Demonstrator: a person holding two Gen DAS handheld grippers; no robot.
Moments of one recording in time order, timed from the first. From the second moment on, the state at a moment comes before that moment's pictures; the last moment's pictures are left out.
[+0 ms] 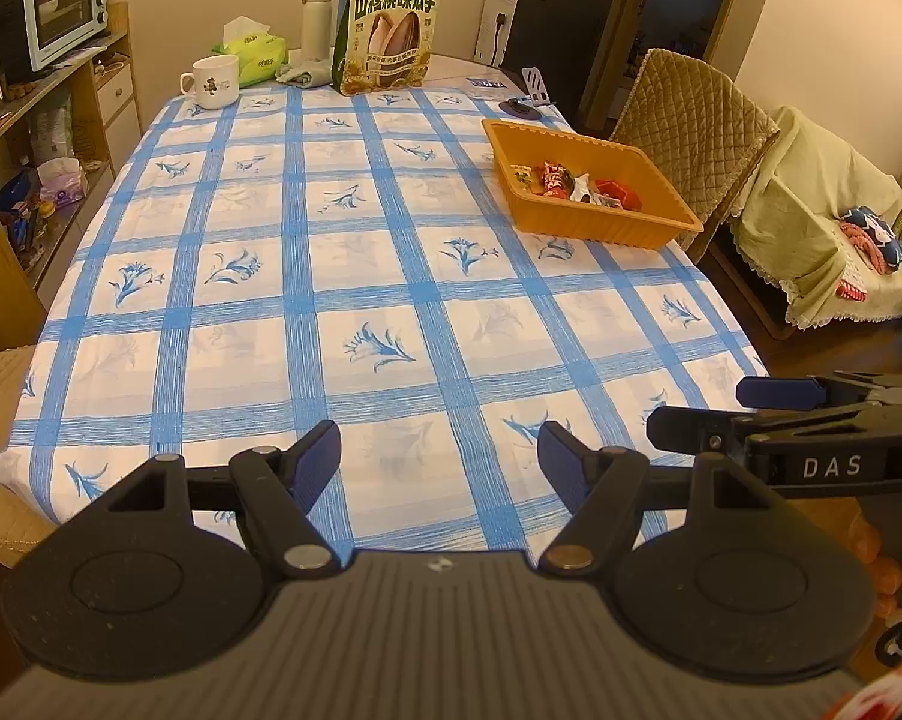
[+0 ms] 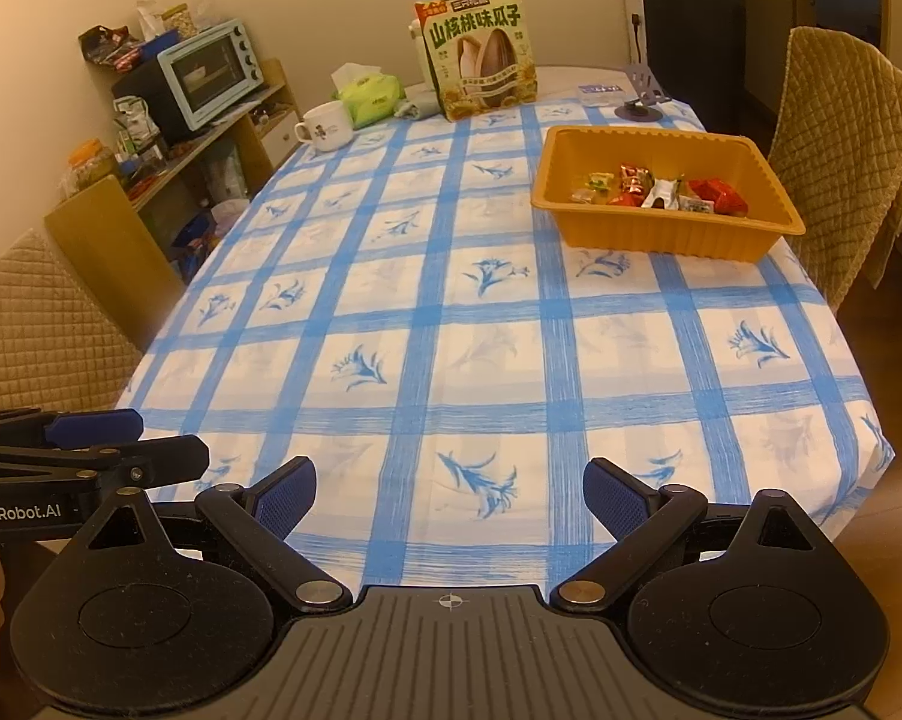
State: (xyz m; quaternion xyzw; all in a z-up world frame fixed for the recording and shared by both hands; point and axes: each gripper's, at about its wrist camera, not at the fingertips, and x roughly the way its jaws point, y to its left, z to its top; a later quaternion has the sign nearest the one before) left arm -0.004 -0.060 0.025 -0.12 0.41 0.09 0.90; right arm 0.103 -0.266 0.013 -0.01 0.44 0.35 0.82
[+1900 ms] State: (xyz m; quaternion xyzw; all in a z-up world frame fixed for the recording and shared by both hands) left arm 0.000 -0.065 0.025 -0.12 0.41 0.09 0.90; right arm 0.110 -0.270 0.012 -0.01 0.45 0.35 0.83
